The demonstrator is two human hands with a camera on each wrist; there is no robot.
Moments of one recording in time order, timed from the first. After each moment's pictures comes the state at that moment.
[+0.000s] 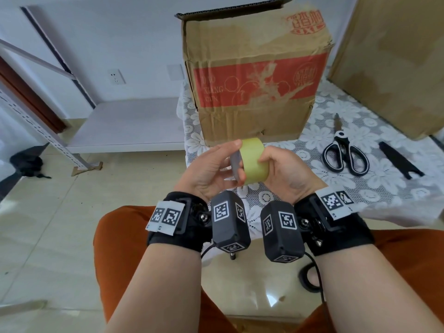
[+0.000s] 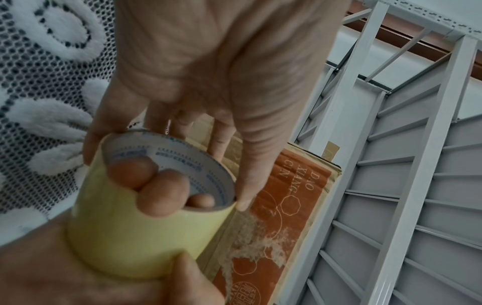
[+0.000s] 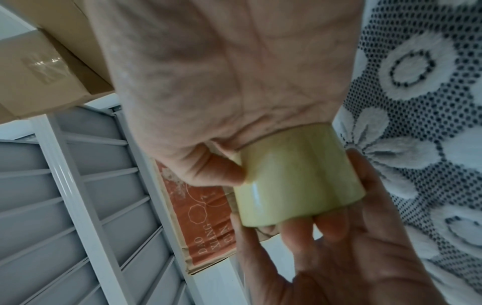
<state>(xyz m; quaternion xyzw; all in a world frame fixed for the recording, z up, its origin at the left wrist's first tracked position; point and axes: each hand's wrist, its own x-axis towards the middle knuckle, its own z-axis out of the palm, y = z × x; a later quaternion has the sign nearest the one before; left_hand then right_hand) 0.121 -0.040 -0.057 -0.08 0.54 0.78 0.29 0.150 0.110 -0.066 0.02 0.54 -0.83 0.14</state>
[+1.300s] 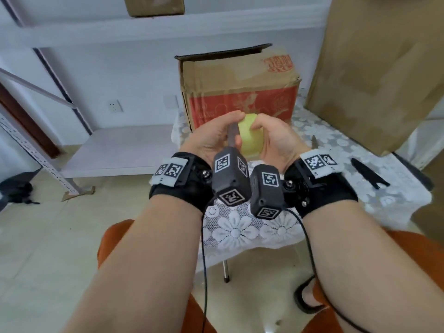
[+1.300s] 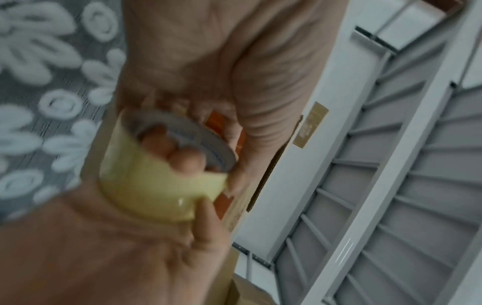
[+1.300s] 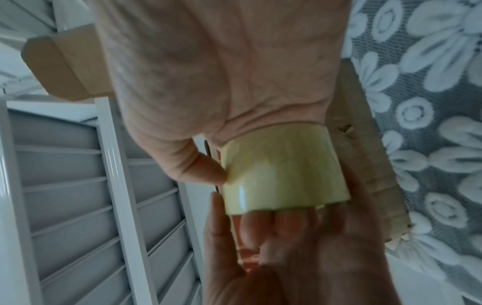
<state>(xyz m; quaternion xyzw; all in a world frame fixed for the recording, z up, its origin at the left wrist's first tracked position) 0.106 -0.013 0.019 0.03 0.59 0.76 0.28 0.135 0.123 0.008 -0.03 0.55 -0.83 0.10</state>
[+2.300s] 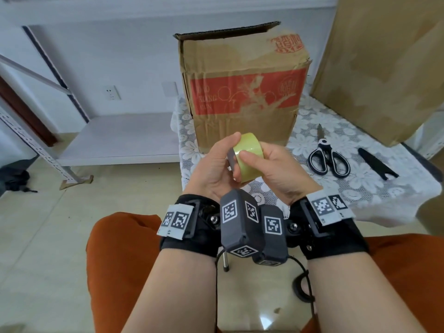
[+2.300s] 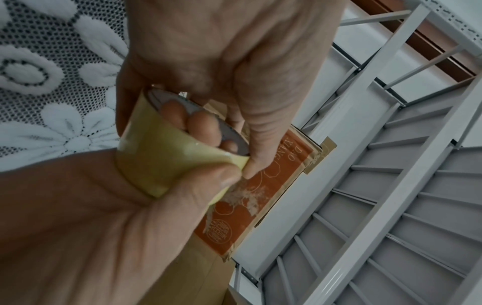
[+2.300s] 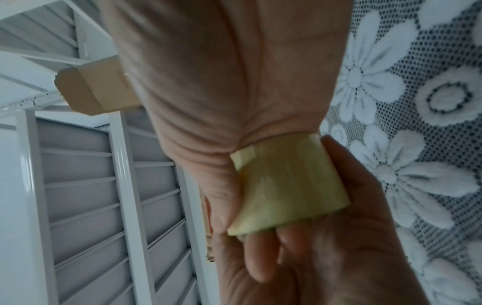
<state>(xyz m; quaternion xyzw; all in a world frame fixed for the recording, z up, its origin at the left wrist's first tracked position) 0.141 -0.015 -0.045 -0.09 0.46 0.84 0.29 0.179 0.109 -0.044 -0.06 0.68 -0.73 0.03</state>
